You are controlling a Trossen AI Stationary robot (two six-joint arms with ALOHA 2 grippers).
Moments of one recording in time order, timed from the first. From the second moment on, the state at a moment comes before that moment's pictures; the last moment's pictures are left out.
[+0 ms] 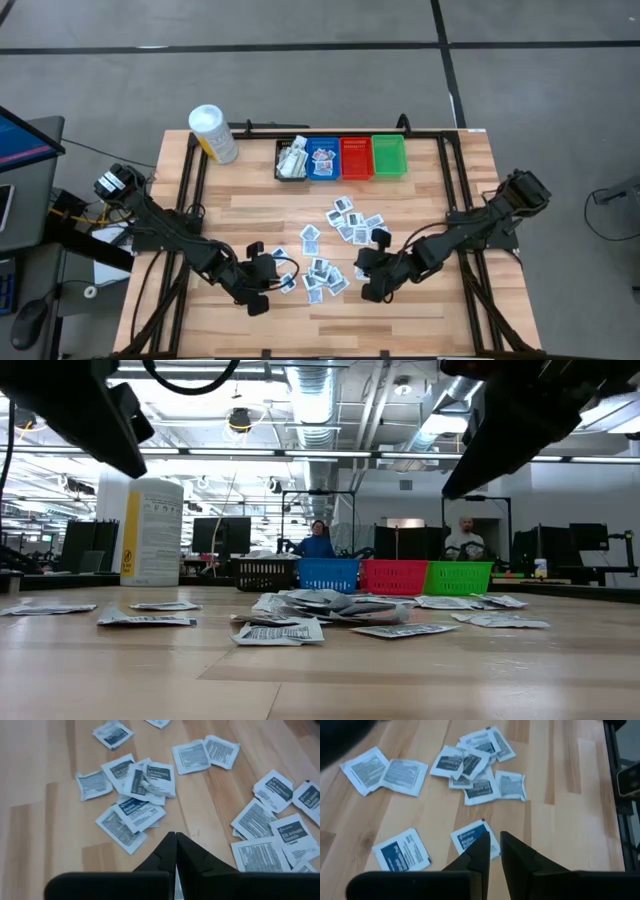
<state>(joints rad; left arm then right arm) -0.68 1.47 0.85 -0.32 -0.42 -0.66 0.53 1.58 0.96 -0.36 0.46 0.61</state>
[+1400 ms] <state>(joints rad) 0.07 1.46 0.85 -0.26 -0.10 -0.10 0.02 1.57 0.91 -0.12 0.17 0.27</state>
